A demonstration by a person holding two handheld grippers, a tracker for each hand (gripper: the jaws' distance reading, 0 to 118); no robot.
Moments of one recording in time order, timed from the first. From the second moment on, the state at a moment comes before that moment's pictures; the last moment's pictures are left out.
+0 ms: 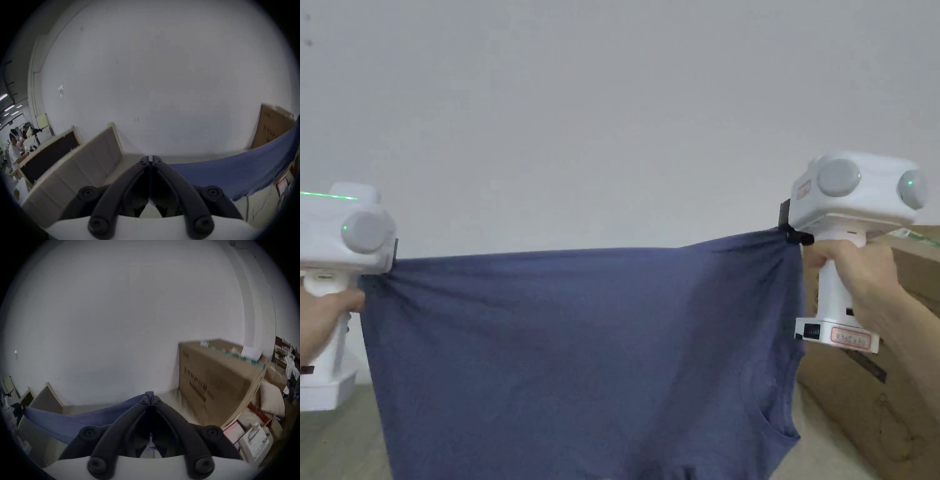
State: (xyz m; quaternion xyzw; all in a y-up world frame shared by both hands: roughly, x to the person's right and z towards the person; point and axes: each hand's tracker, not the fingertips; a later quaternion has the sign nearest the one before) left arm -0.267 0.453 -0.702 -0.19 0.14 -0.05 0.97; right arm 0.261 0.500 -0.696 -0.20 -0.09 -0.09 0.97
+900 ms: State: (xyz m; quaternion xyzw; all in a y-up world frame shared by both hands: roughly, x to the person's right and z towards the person) left arm -0.323 0.098 -0.508 -0.47 0.06 0.05 0.88; right arm 0.253 0.138 -0.476 -0.47 -0.03 -0.10 0.88
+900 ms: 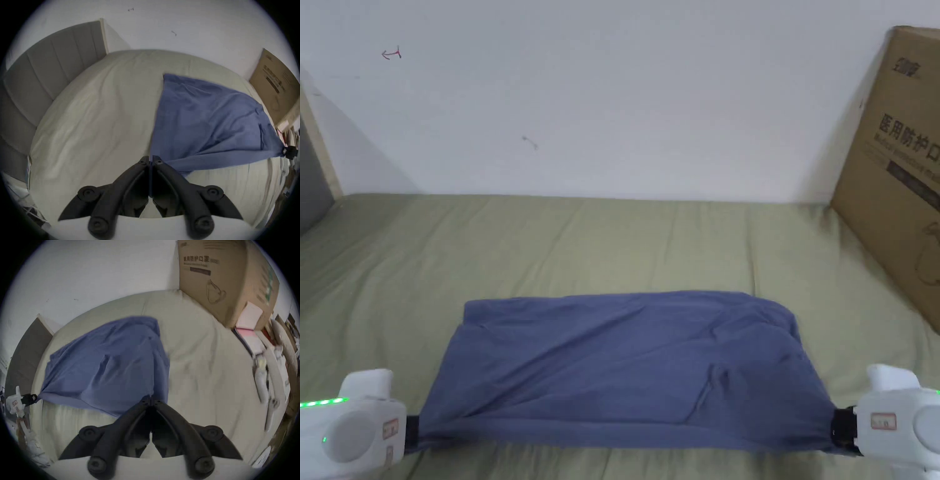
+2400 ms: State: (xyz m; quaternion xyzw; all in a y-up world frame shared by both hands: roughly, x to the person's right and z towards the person) left arm -0.334 0.098 -0.178 -0.43 0.06 0.11 0.89; right arm 0.187 0.123 -0.169 -0.49 0.04 -0.10 0.87
